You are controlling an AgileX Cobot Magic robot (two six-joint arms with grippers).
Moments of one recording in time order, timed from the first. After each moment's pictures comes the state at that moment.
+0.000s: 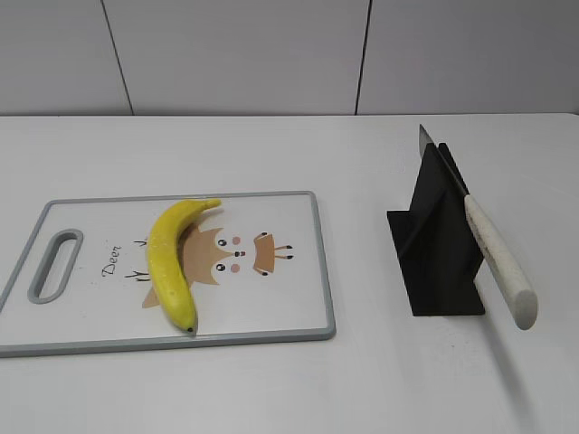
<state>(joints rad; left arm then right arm) -0.13 0.02 -0.51 -0.07 1.04 0.11 0.04 0.00 -0.42 0.10 0.95 -0.10</state>
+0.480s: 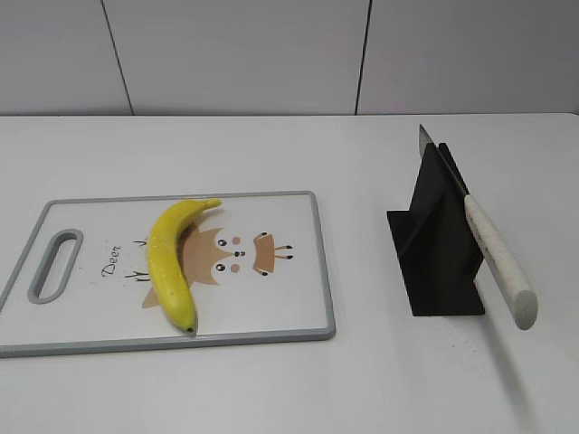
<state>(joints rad) -0.13 0.02 -0.51 -0.07 1.04 0.11 0.04 0.00 -0.42 0.10 0.95 -0.10</state>
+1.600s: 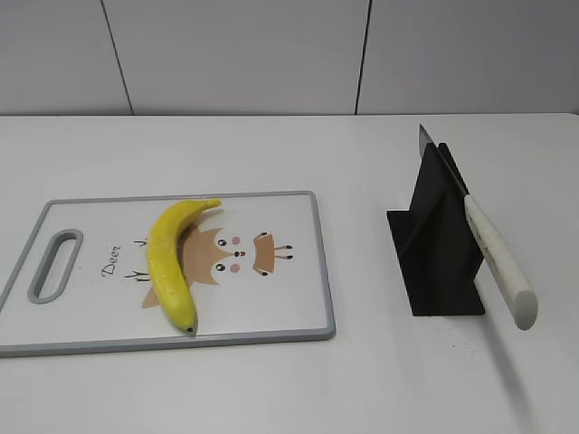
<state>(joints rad) -0.13 0.02 -0.51 -0.07 1.04 0.11 0.04 0.03 -0.46 0.10 0.95 -0.10</state>
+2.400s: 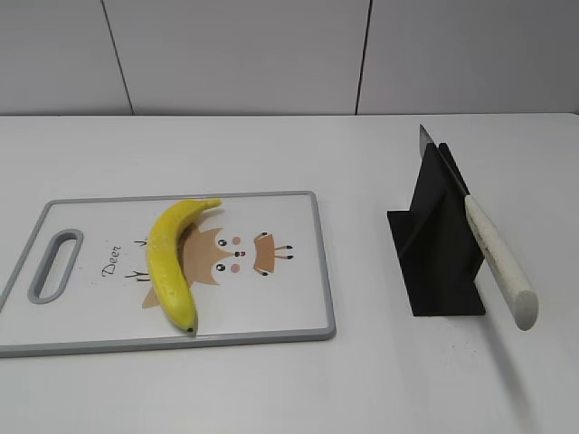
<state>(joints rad) -0.13 0.02 -0.51 -0.07 1.04 0.22 0.04 0.61 -0.83 0.16 1.19 -0.08</state>
